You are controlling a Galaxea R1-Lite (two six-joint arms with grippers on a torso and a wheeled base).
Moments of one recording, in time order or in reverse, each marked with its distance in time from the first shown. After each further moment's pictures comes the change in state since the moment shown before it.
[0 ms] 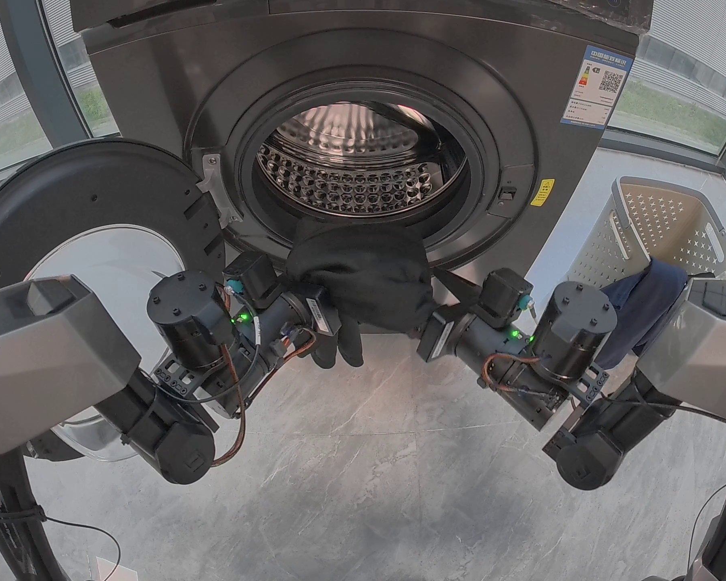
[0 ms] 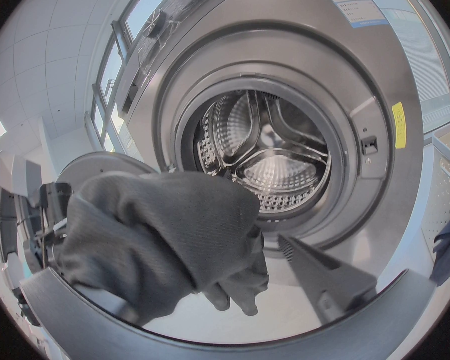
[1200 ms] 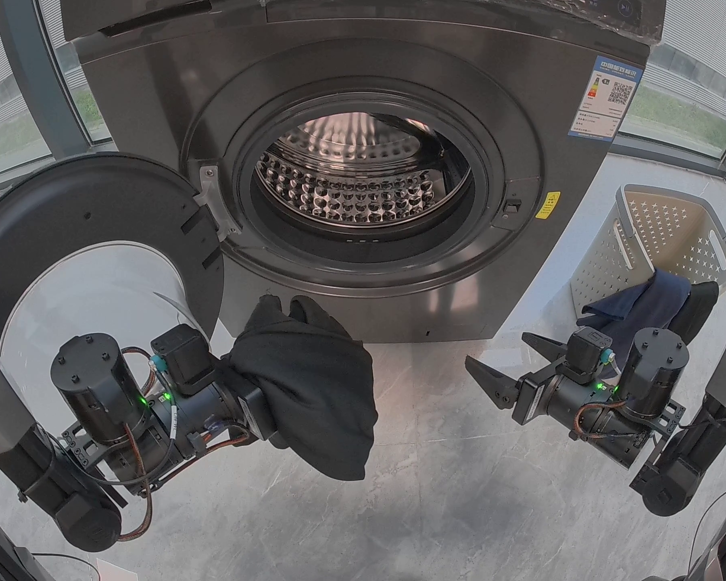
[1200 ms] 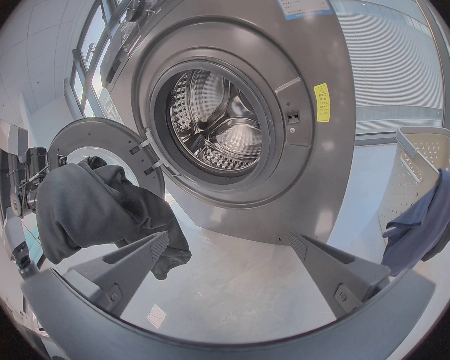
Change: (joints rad) left arm -0.003 -0.288 0.484 0.001 -0.143 0.057; right arm -0.136 -0.179 0.458 -0.026 0.040 -0.049
